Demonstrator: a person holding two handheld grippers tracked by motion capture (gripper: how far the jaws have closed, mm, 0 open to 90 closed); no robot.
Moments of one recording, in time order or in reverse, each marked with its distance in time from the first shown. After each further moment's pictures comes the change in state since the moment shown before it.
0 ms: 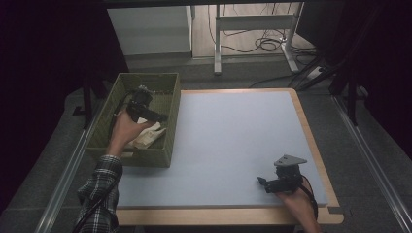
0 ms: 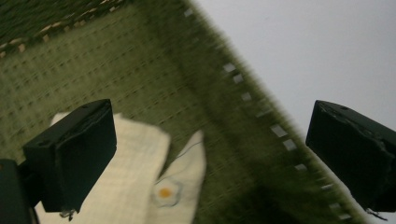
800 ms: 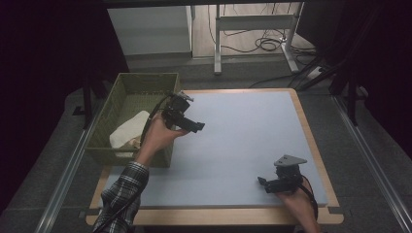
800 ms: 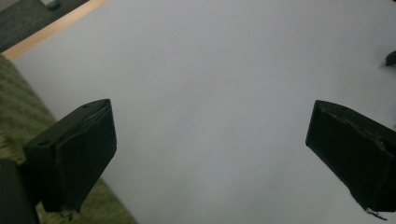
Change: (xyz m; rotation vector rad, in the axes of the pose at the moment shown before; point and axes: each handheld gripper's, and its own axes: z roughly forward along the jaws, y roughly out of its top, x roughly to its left) left arm -0.108 0.037 0.010 -0.052 -0.135 0.173; right arm 0.000 0.000 0.000 0.000 0.000 0.000
